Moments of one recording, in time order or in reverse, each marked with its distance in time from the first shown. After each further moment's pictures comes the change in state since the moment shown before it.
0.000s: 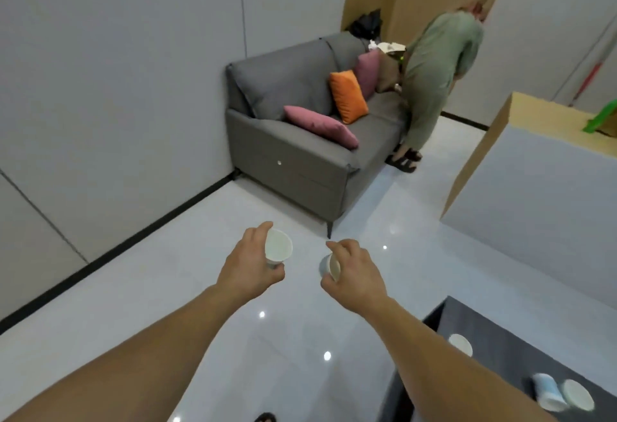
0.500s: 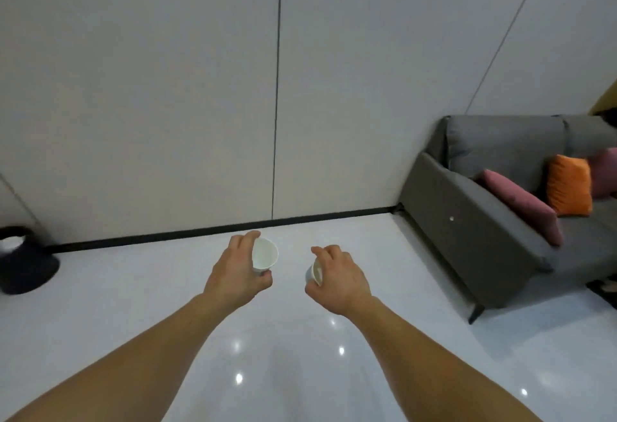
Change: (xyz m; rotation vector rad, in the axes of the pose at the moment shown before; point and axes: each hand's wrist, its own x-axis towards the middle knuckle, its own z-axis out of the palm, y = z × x) left_hand -0.272 -0.185 -0.177 0.028 0.516 -0.558; right_hand -0.074 -0.316 0.104 -0.075 -0.291 -0.713
